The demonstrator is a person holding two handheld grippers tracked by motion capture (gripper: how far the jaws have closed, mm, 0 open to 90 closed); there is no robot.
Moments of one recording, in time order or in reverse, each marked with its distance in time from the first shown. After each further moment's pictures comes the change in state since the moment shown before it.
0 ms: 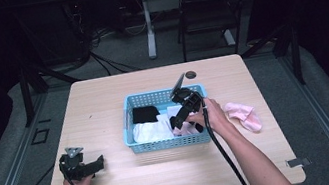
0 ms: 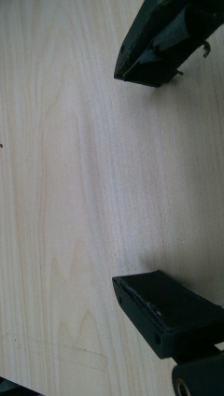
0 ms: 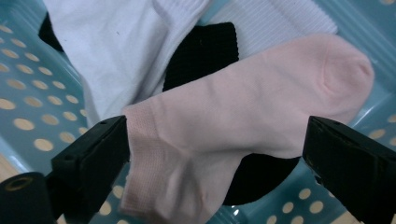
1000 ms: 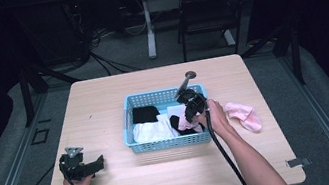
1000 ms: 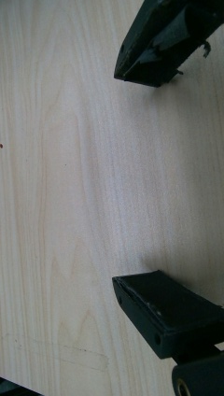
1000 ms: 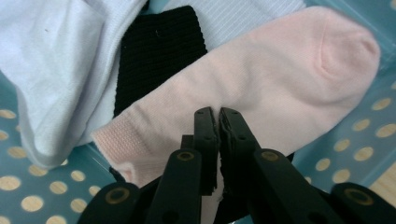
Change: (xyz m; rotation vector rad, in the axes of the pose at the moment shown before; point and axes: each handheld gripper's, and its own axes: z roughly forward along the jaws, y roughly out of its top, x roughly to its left) left arm 0.000 0.000 0.000 0.001 -0.002 0.002; right arm -0.017 -0.008 0.016 -0.033 -0.047 0.065
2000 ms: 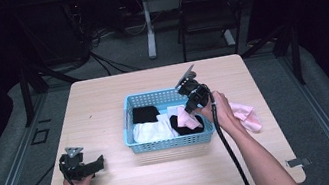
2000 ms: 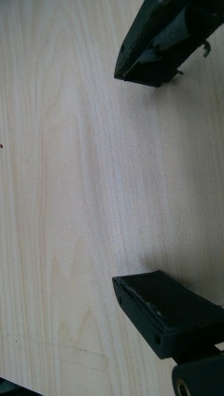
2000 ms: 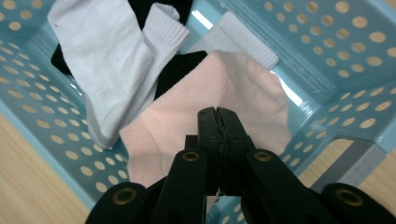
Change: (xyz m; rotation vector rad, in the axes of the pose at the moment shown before) left arm 0.000 0.000 0.000 0.000 -0.001 0.002; right arm 0.010 -0.005 -0.058 -0.142 -0.005 -0.064
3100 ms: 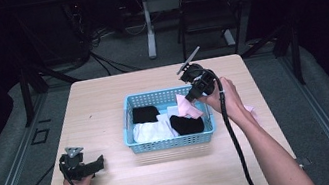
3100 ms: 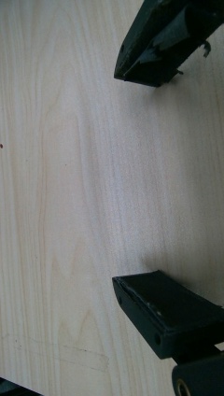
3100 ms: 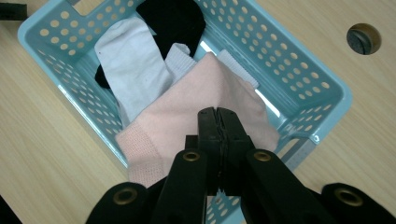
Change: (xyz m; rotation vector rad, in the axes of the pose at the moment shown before) left arm 0.000 0.000 0.000 -0.001 0.001 0.000; right arm 0.008 0.007 -0.071 -0.086 -0.014 -0.052
